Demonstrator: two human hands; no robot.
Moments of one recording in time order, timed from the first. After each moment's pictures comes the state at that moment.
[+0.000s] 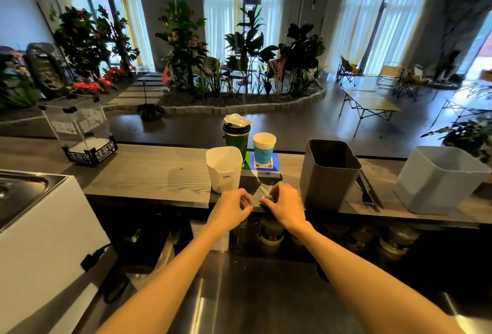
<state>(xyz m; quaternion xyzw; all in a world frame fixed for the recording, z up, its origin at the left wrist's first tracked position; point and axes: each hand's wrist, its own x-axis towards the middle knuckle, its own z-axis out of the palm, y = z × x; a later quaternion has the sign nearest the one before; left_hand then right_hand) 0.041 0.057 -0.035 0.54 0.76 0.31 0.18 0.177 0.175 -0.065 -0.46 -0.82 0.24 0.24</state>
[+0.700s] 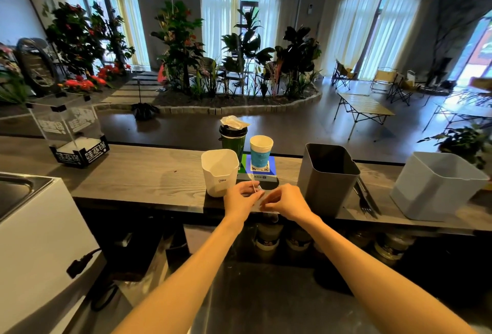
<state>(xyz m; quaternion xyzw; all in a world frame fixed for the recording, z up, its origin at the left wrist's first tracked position) 0.064 0.108 -0.041 0.30 0.69 0.58 0.31 0.185 0.190 -0.032 -0.41 -0.84 0.33 0.14</state>
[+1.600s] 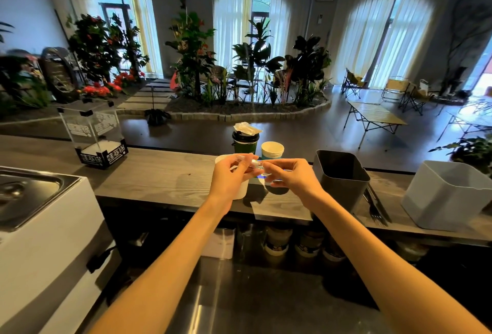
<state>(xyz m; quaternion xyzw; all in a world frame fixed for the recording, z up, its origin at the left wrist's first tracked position) 0.037 0.056 0.047 0.35 0.57 0.69 0.28 0.171 0.150 0.060 -0.33 -0.71 0.54 0.32</state>
